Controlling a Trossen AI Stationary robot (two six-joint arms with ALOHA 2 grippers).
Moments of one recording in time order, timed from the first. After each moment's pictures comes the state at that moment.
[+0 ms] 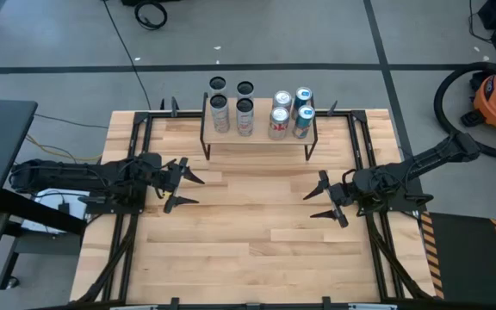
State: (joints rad) left arm 0.11 0.69 0.28 0.07 0.29 0.12; right arm 0.32 0.64 0.22 0.17 0.02 -0.01
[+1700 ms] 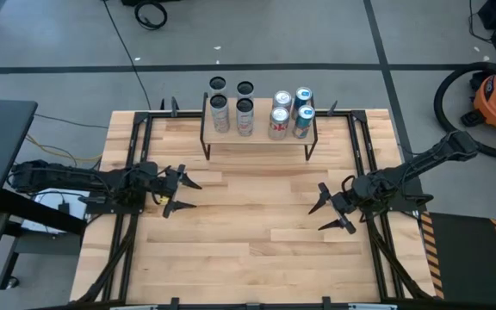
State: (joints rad) left arm 0.11 0.69 0.01 0.42 0.29 0.02; right arm 0.35 0.64 0.07 0.29 -0.13 0.04
